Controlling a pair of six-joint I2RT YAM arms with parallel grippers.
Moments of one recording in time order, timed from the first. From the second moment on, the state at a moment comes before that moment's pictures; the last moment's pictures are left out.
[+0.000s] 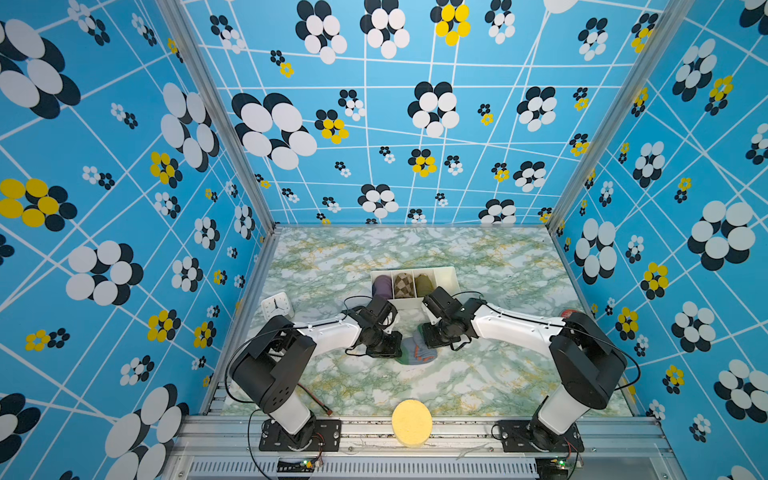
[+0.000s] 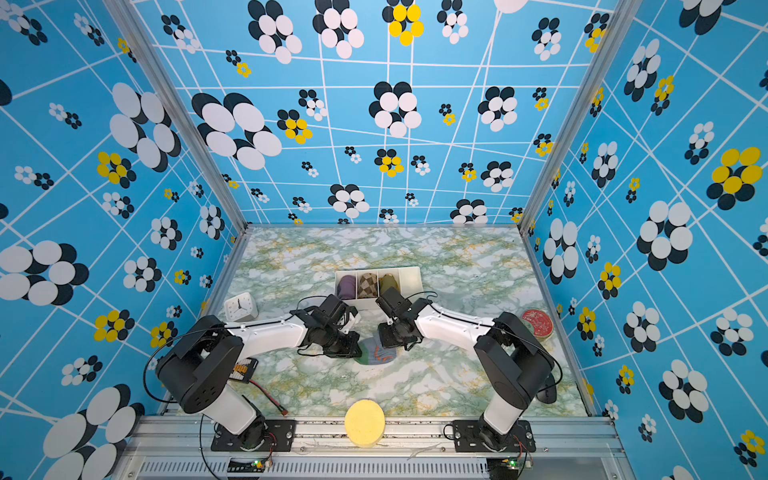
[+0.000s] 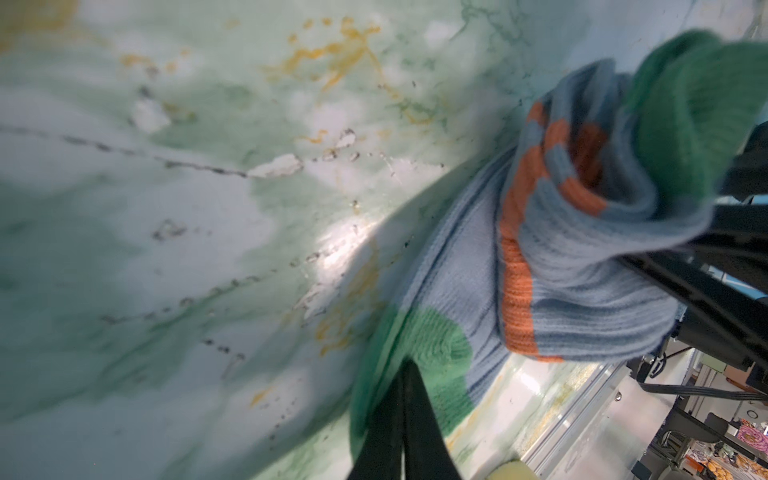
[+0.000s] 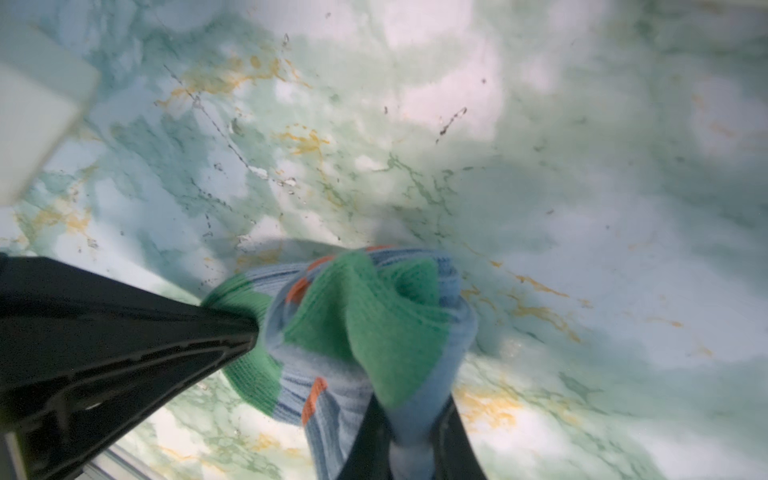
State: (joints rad) left arm -0.64 1.63 0.77 -0.33 0.46 -0.53; right arm 0.79 1.69 1.03 -0.56 -0.09 0.50
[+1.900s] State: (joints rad) left arm -0.76 1.68 0.88 -0.13 0.42 -0.73; right arm 0.79 1.72 1.09 -0.66 -0.06 0.49
